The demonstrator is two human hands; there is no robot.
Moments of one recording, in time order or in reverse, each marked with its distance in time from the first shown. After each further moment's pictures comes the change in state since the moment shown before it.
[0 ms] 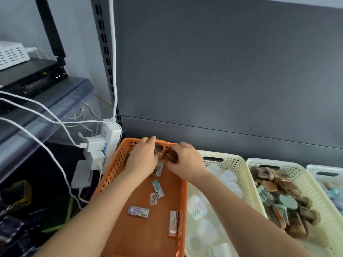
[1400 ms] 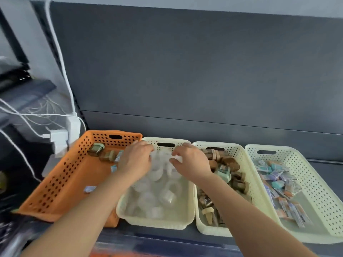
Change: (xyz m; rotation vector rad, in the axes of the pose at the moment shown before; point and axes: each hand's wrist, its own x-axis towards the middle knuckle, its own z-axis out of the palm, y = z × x) left_hand -0.067 0.142 0.027 0.228 0.038 0.190; right_hand -0.121 0.112 -0.087 0.020 0.059 0.084
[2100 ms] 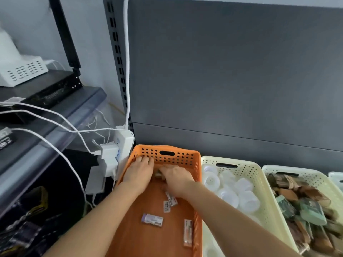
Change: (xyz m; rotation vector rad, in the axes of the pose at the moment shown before) left_hand 0.022 -0.205 0.038 0.301 -0.242 -0.004; right_hand 0.113 -0.159 0.143 -0.199 -0.493 -0.132
